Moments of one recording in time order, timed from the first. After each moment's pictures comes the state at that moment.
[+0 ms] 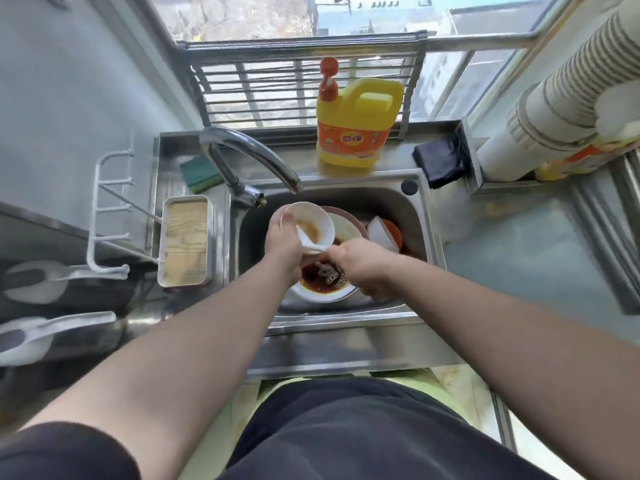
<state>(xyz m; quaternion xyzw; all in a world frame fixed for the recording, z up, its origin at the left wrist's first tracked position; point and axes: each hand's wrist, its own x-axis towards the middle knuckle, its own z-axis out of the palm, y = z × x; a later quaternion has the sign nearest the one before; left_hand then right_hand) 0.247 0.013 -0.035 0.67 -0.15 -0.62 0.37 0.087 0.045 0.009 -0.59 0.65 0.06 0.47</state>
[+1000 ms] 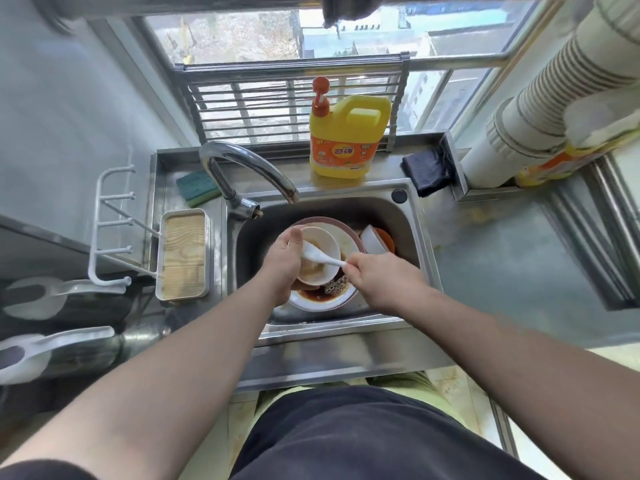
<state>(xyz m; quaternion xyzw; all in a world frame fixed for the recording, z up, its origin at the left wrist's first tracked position) 0.260 0.032 -0.024 0.64 -0.26 -0.66 0.29 0.070 0.079 0.034 -0.67 0.67 0.09 0.31</state>
